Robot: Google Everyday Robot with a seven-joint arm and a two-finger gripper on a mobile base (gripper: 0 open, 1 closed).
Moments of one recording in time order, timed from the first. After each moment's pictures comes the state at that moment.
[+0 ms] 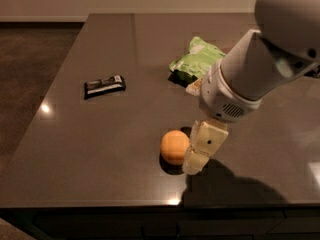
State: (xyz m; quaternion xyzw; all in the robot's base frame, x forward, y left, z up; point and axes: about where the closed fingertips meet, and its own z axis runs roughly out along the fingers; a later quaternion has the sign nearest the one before) arm 0.419 -0.061 0.899 -0.65 0.72 0.11 0.21
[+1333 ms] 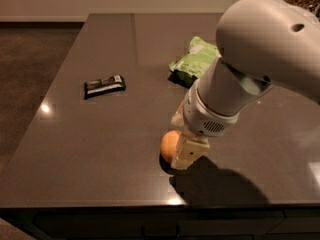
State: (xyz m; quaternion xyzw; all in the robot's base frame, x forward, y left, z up) arm 0.414 -0.045 0.857 -0.68 0.71 0.09 0.17
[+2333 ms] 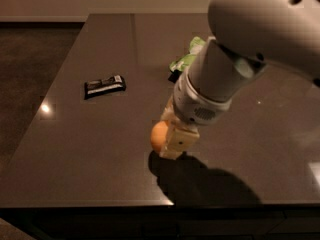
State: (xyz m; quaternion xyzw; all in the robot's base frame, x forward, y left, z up) arm 0.413 -0.025 0.881 -0.69 0.70 0.11 0.17
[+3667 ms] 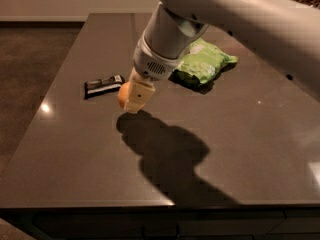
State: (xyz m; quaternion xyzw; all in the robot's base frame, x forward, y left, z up) arm 0.526 0.050 0.901 -0.67 0.70 0.11 0.22
